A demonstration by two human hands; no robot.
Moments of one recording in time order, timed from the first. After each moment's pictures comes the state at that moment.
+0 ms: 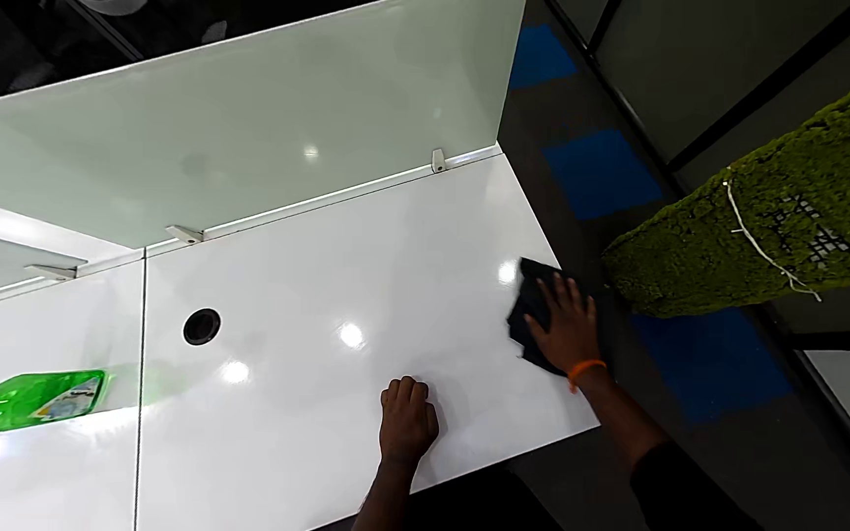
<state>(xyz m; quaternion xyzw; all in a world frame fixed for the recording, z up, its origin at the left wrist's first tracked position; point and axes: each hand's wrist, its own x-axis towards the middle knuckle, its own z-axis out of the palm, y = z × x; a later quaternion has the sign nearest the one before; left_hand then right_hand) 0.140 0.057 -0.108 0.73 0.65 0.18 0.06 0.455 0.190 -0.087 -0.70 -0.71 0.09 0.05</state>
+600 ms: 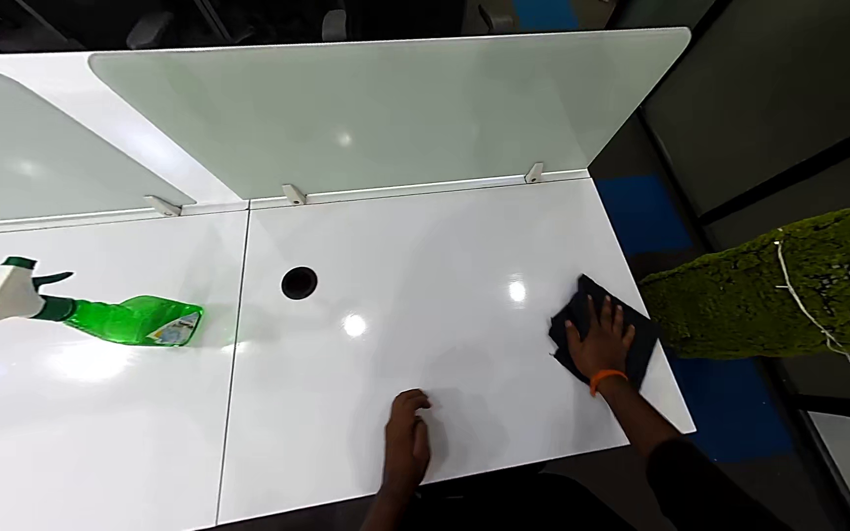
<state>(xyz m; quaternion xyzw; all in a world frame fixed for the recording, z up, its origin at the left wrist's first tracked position) -0.013 -0.020 -0.082 0.58 0.63 0.45 0.28 0.350 0.176 -0.098 -0.75 -0.66 0.05 0.02</state>
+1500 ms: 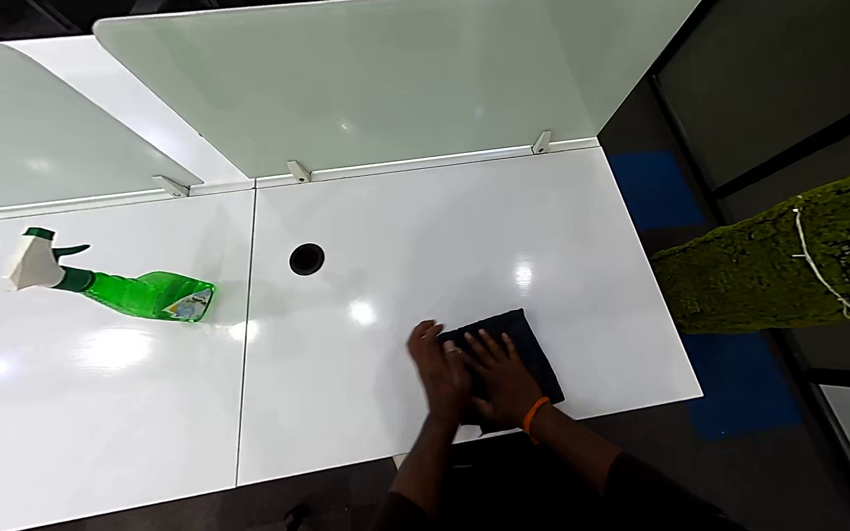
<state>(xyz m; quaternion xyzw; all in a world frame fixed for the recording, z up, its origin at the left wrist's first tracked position) 0.044 0.036 -0.057 0.50 0.71 0.45 0.20 0.199 0.053 -0.083 -0.41 -0.89 0.20 -0.05</state>
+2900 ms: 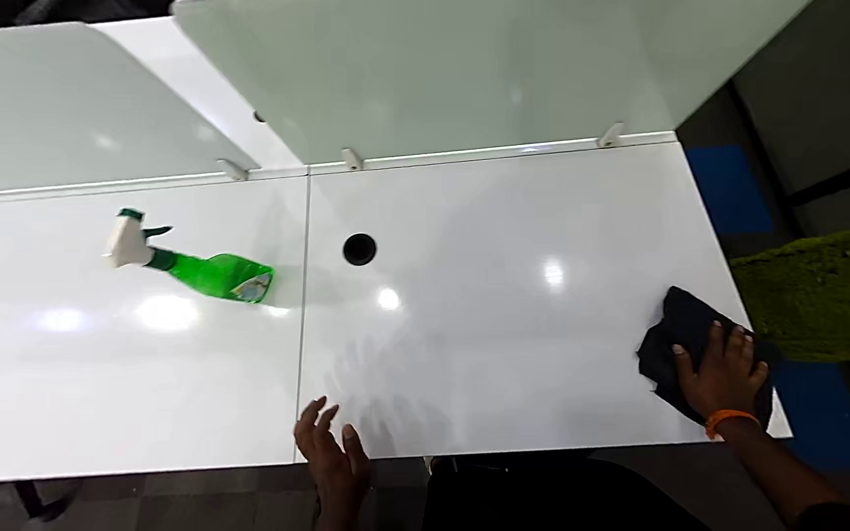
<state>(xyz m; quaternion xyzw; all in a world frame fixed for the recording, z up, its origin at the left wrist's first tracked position) -0.174 -0.126 -0.067 0.51 0.79 0.33 0.00 0.403 0.113 -0.095 -0.76 -0.65 0.04 0.01</state>
